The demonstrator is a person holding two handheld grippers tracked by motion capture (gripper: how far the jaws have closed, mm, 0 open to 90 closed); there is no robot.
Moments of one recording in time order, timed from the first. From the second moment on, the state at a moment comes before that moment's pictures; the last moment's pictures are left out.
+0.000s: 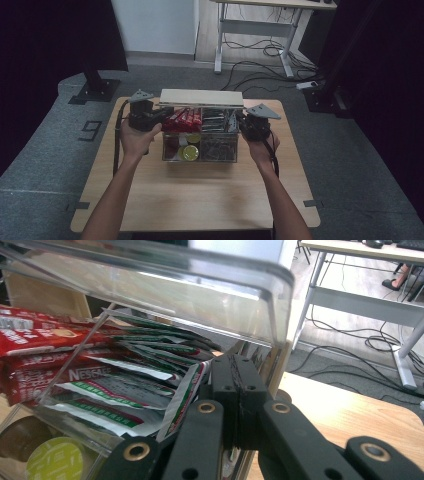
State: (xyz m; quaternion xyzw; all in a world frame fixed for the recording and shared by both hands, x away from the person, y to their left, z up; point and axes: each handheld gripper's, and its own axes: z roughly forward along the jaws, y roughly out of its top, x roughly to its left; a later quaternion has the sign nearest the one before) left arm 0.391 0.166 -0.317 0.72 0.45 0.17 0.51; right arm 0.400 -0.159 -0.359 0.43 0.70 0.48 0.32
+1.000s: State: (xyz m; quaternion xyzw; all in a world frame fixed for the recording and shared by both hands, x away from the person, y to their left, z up) left arm 0.392 0.165 -0.318 0.72 0.45 0.18 0.50; right arm 0.397 -0.152 -0.365 0.43 0.70 0.49 0.28
